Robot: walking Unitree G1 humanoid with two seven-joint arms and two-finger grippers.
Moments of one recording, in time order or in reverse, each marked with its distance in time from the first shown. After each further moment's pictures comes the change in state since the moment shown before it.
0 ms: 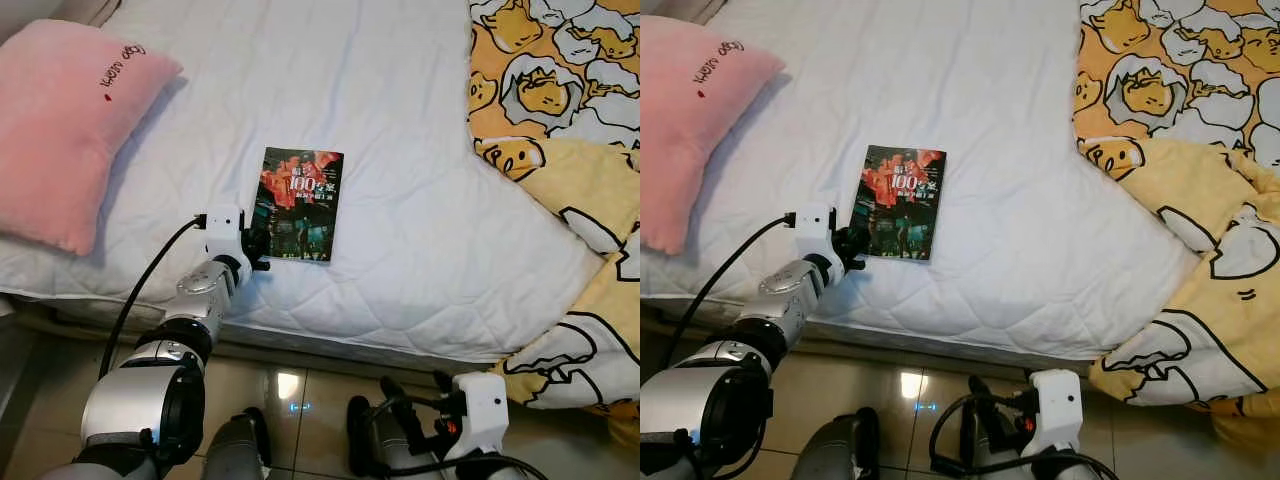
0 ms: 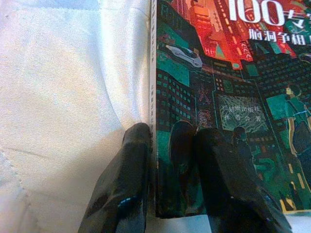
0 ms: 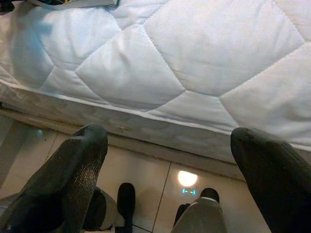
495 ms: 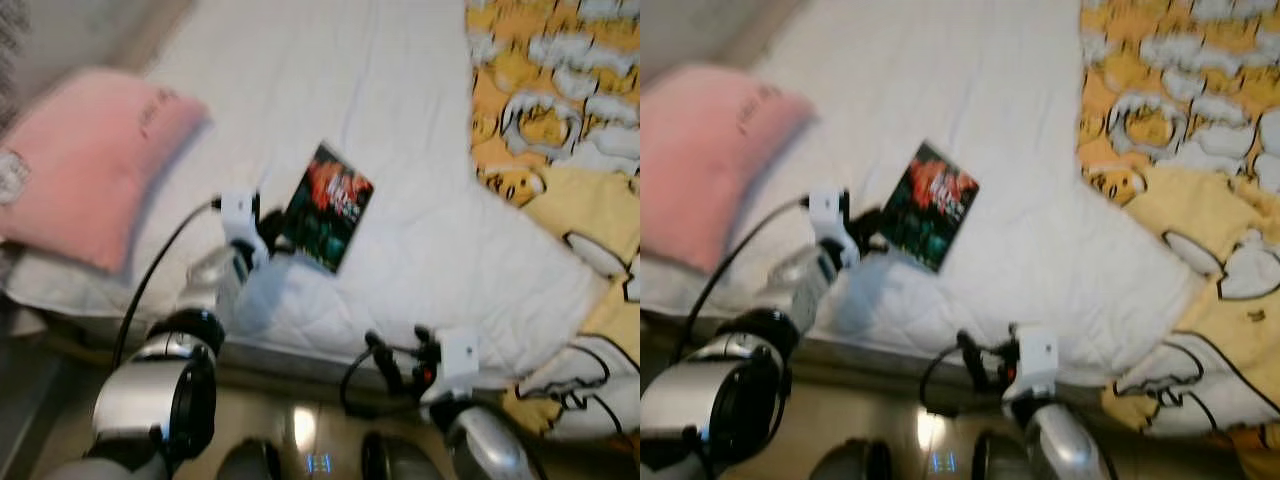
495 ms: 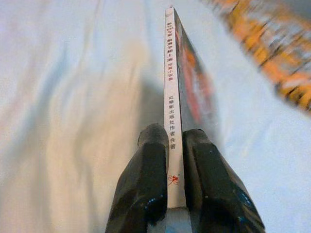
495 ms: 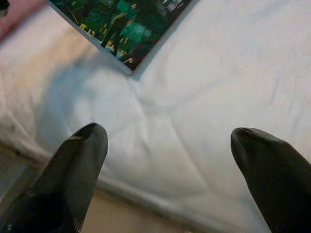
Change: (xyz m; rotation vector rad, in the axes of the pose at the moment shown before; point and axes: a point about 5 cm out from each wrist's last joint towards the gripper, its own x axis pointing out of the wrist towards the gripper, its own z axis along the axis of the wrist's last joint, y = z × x) left arm 0.004 -0.020 0.036 -0.049 -0.183 -0.226; right arm 0.057 -0.001 0.024 -0.020 -0.117 0.034
